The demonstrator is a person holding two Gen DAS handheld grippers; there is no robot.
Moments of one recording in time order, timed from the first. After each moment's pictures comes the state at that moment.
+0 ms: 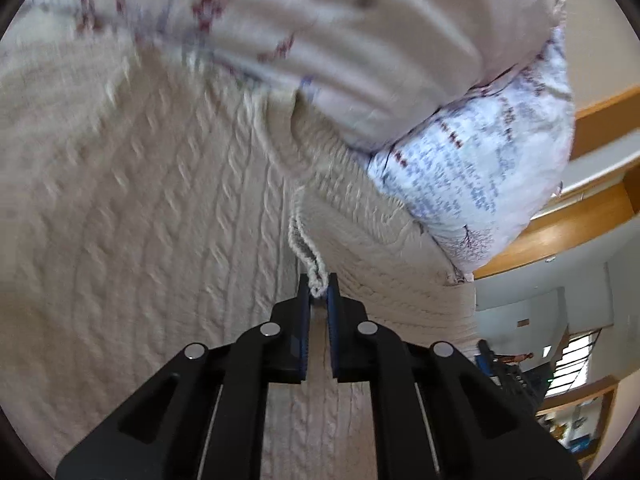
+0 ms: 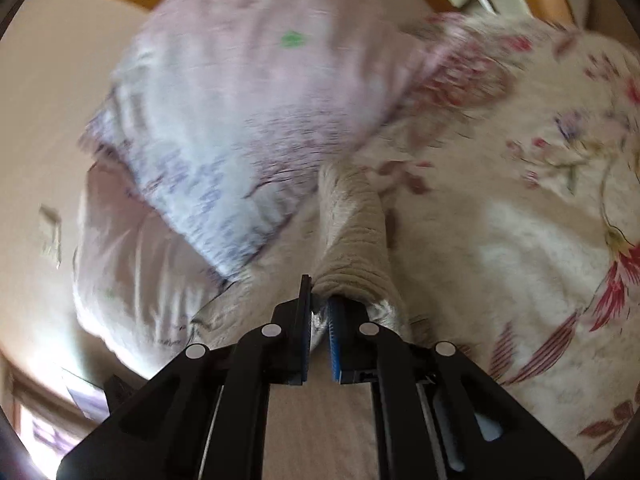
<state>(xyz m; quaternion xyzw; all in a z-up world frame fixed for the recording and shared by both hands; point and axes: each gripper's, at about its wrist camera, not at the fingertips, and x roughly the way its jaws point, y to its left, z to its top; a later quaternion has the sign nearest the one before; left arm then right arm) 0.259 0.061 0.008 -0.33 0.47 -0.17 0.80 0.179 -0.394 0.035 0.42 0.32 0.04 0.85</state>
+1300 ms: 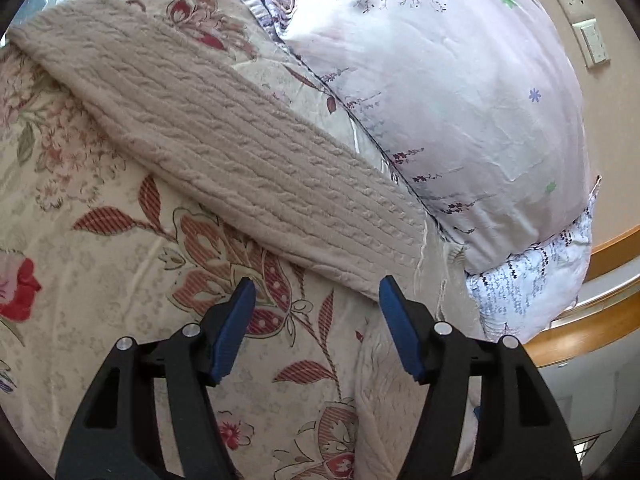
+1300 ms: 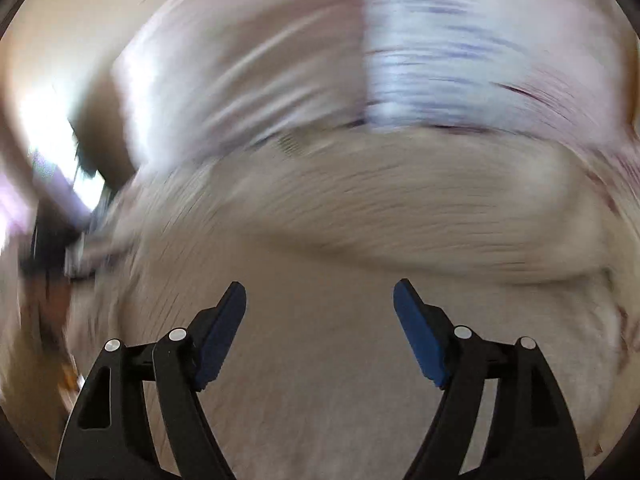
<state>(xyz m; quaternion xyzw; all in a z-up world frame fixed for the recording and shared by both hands) 0.143 0.296 0.011 -0.42 0.41 0.01 0.81 0.144 -0.169 0.033 0.03 0.40 0.23 0.89</state>
